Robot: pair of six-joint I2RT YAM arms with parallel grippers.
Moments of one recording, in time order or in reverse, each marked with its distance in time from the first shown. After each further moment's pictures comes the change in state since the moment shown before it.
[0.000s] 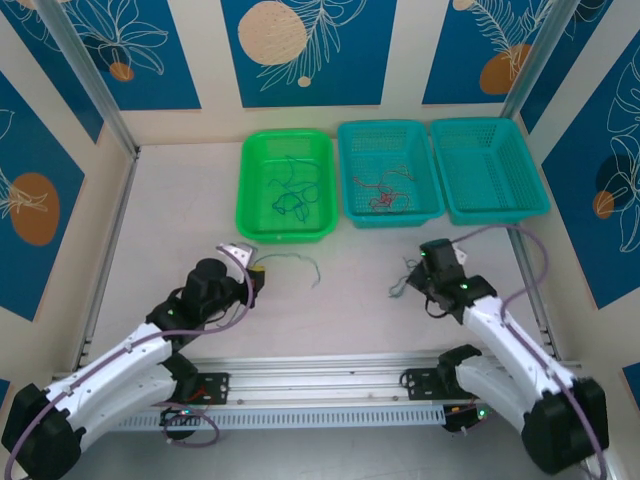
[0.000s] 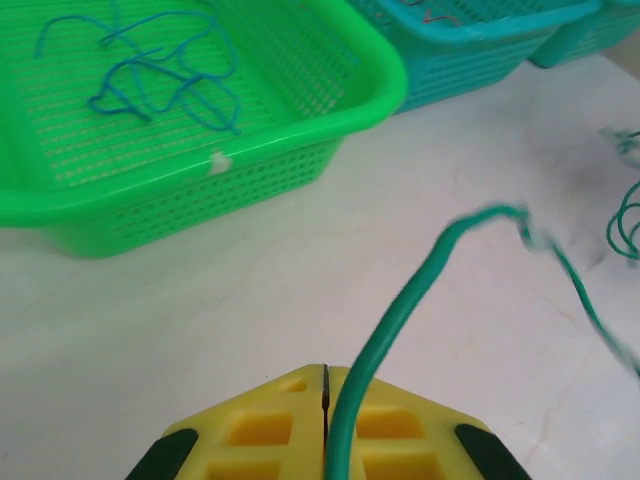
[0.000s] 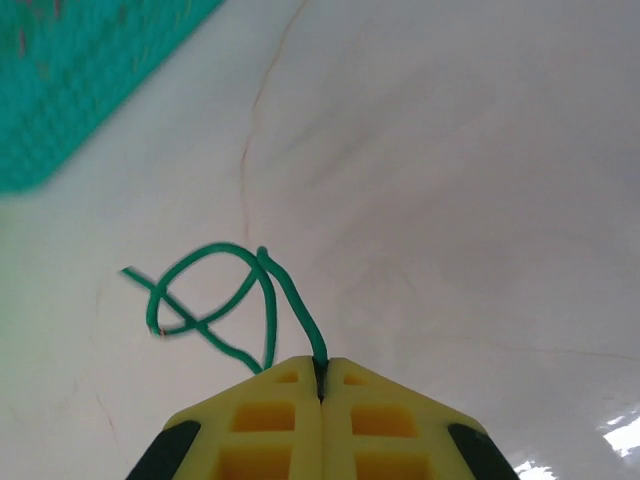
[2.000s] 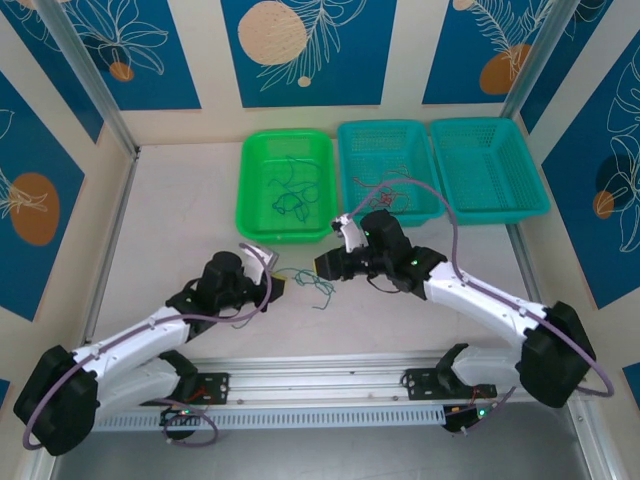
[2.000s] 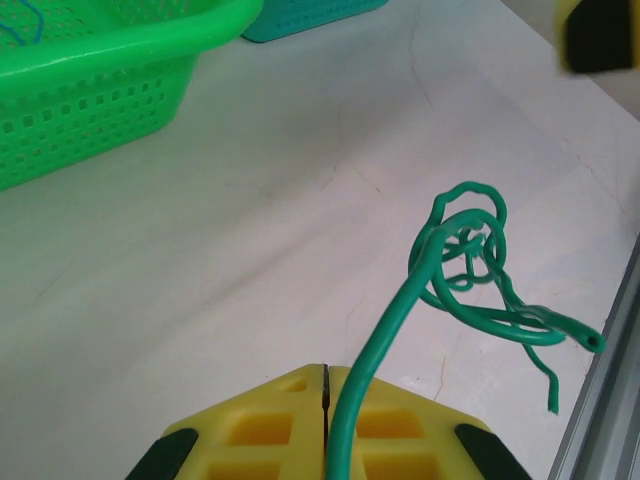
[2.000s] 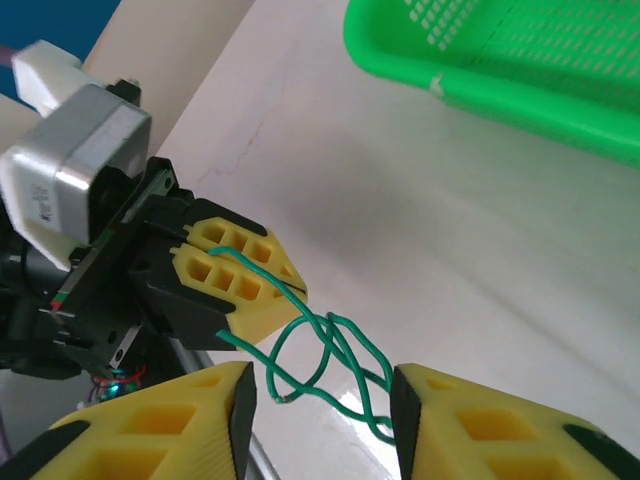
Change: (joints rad) left arm -0.003 0.229 0.008 0.183 0.340 0.001; right arm 0.486 0.472 0.297 0.467 -0.653 -0.442
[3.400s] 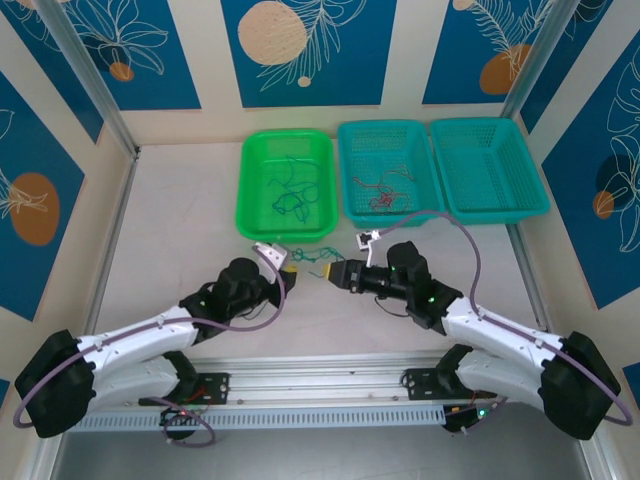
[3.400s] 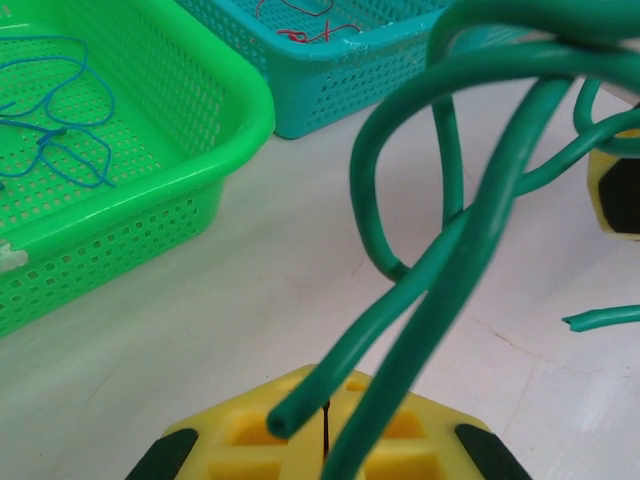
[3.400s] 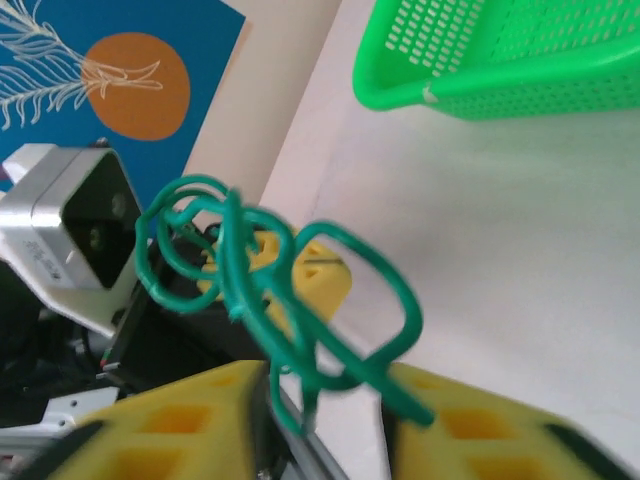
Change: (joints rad) left arm -0.195 0.051 0.044 0.120 -0.352 0.019; right arm 0.018 -0.224 -0.350 0.431 0.105 0.426
